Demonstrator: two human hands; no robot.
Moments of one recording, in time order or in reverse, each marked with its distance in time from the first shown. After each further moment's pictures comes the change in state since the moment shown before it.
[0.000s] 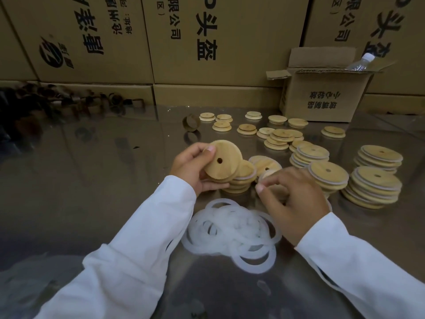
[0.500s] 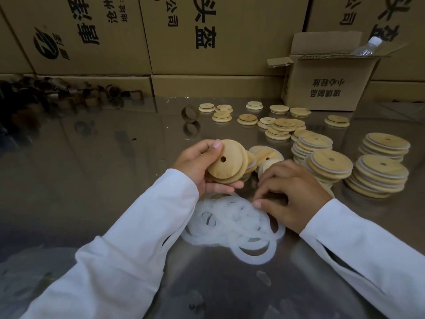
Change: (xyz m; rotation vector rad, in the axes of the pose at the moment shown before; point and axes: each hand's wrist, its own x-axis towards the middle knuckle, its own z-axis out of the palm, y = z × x) left_hand -0.007 -0.002 0.002 -0.018 -0.213 -0.104; right_hand 0.007 0.015 -0.006 -0.091 -0.296 -0.261
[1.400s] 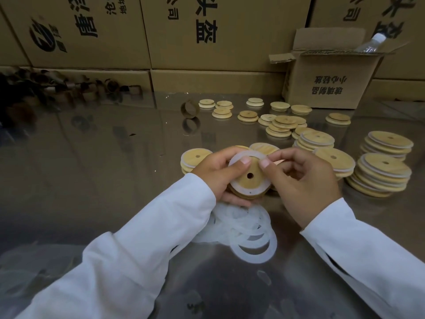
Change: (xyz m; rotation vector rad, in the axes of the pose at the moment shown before) left_hand 0.000 -0.017 0.016 0.219 -0.153 0.002; right_hand 0.005 -0.028 0.003 0.603 0.497 0.435
